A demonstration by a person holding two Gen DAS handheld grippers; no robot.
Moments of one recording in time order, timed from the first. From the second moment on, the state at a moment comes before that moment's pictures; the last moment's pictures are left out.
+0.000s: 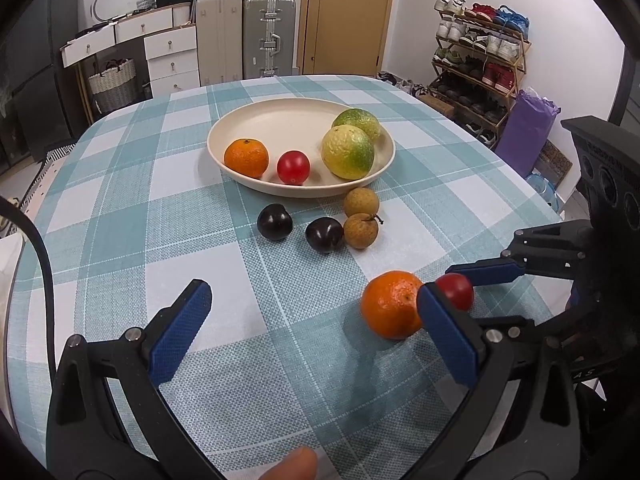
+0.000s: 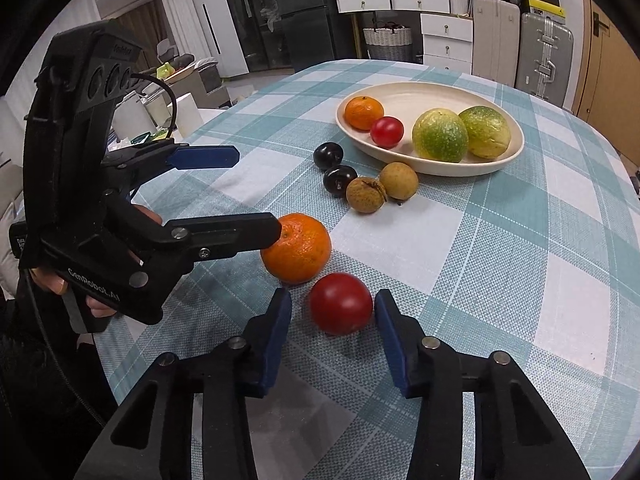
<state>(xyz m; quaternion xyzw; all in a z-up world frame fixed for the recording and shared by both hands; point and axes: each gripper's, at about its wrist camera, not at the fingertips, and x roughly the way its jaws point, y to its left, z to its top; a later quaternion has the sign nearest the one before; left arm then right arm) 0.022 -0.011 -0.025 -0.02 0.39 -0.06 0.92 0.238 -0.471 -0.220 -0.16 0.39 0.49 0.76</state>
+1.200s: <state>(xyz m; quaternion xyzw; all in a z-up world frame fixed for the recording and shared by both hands) 0.029 -0.044 -0.045 0.01 0.44 -0.13 0.89 0.259 -0.483 -0.215 -0.13 0.39 0.45 0.79</state>
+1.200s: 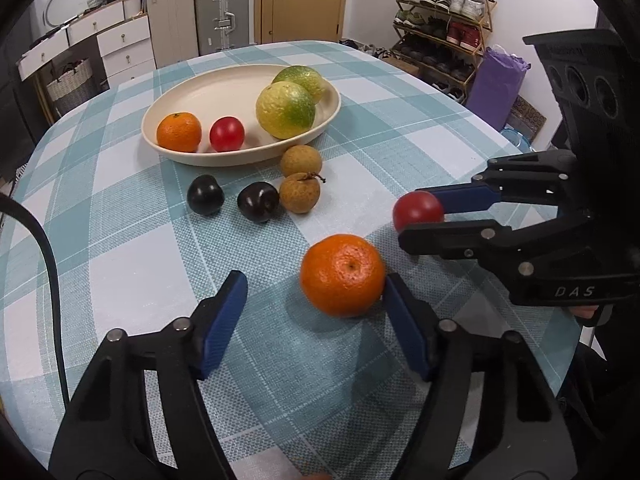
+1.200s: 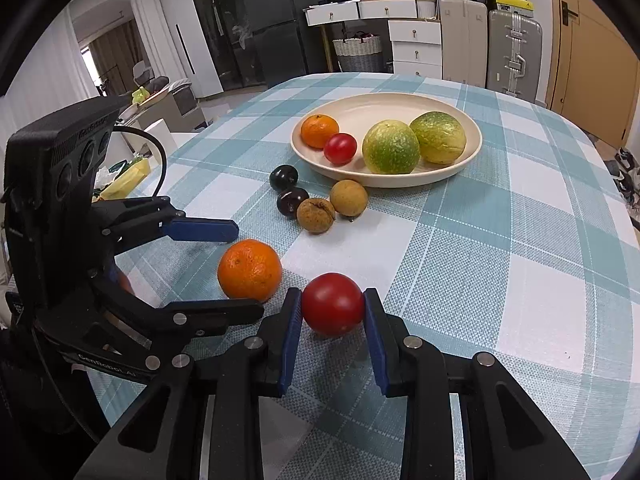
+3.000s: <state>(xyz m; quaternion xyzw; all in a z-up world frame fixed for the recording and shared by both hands) 0.093 0.017 0.006 -0.07 0.34 -0.06 0.94 0.317 -0.475 -0.174 -0.07 0.33 0.39 0.85</state>
